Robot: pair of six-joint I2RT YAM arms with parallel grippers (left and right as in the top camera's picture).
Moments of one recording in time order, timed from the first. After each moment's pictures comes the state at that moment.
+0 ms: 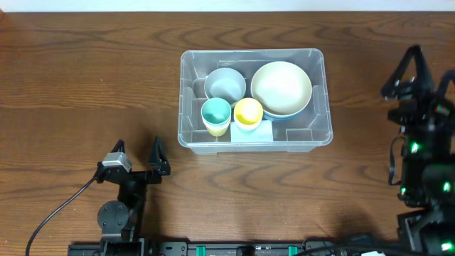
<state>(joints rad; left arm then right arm) -0.02 0.04 0.01 0.04 0.03 -0.32 0.20 0.70 1.00 -0.11 0.35 0.49</state>
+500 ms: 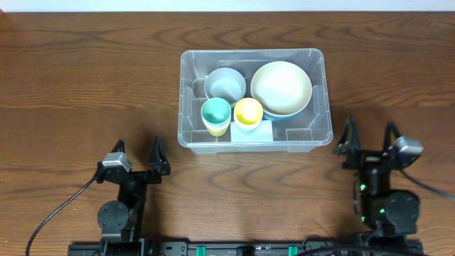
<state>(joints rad) -0.02 0.04 0.01 0.04 0.03 -0.32 0.11 0.27 0.21 0.14 0.12 0.30</state>
